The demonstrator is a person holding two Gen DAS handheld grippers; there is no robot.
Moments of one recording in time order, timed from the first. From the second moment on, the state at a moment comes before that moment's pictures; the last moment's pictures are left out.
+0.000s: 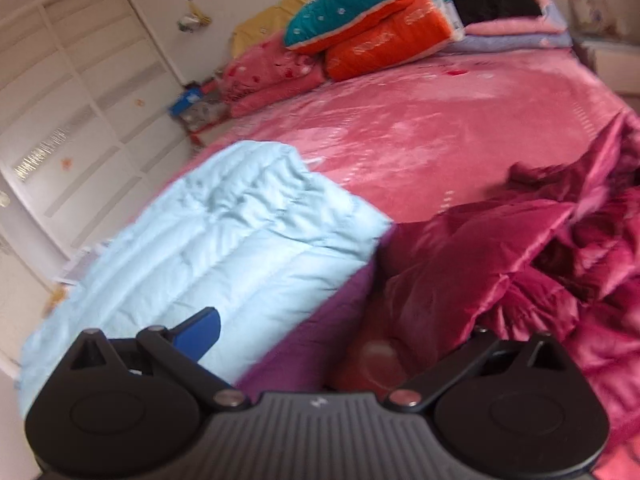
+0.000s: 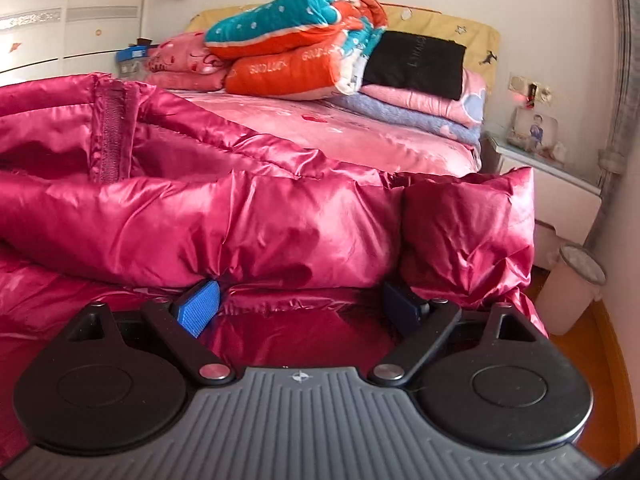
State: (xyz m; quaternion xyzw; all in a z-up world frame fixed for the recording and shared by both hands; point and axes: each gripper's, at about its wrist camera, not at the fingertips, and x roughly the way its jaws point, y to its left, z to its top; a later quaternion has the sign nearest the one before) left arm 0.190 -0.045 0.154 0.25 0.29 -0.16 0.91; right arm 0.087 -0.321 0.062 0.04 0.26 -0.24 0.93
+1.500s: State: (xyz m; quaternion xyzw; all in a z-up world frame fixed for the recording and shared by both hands) left arm 0.237 -0.204 0.026 0.11 0.27 -0.30 0.91; right arm 0.096 -0.375 0.041 0.14 0.27 -0.30 0.90
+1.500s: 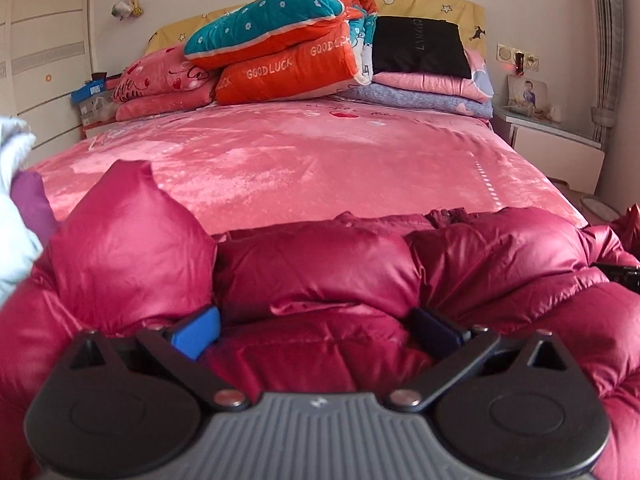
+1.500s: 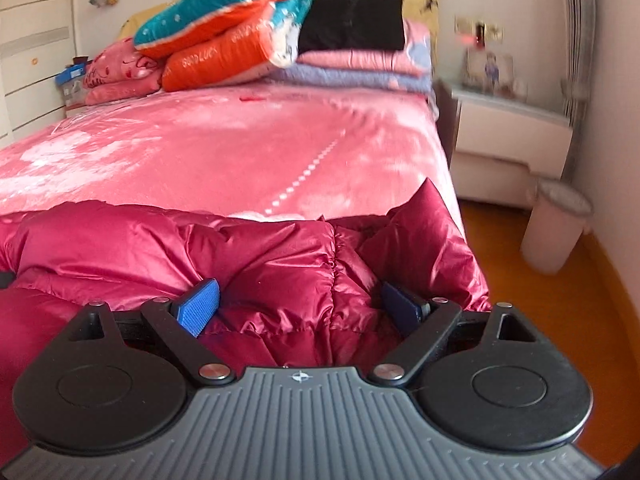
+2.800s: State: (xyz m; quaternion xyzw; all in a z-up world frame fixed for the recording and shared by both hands) left arm 0.212 -0.147 0.095 0.06 0.27 -0.29 0.91; right arm 0.047 -0.437 0.076 0.29 0.22 -0.22 0.91
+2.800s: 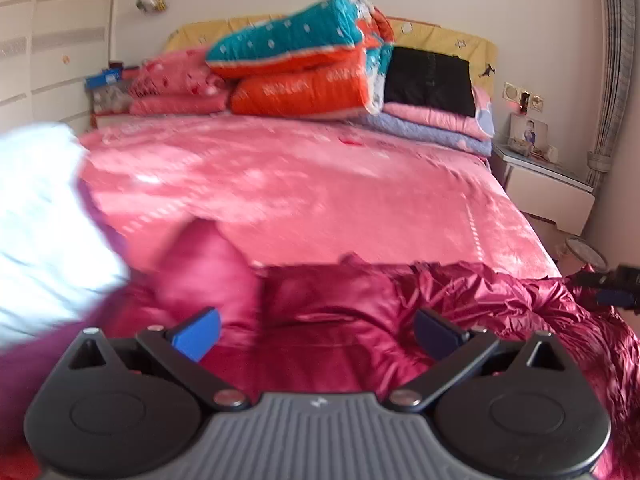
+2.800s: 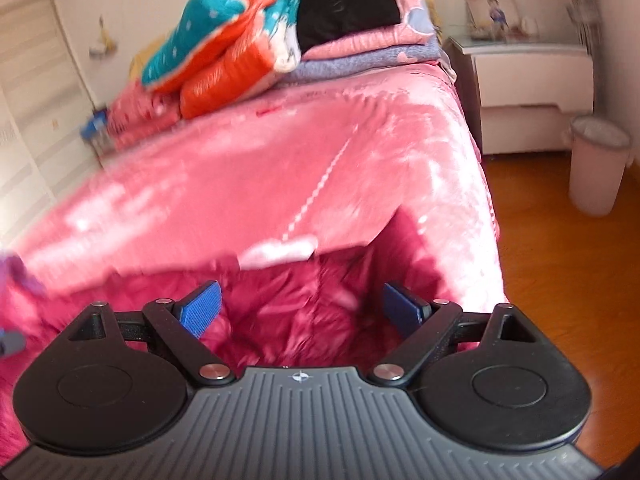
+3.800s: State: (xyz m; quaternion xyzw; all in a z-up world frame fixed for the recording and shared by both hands) left arm 0.261 -0.017 0.025 -0.18 0.42 -0.26 0.85; right arm -0.001 -0.484 -0.006 0.50 0.22 0.00 0.83
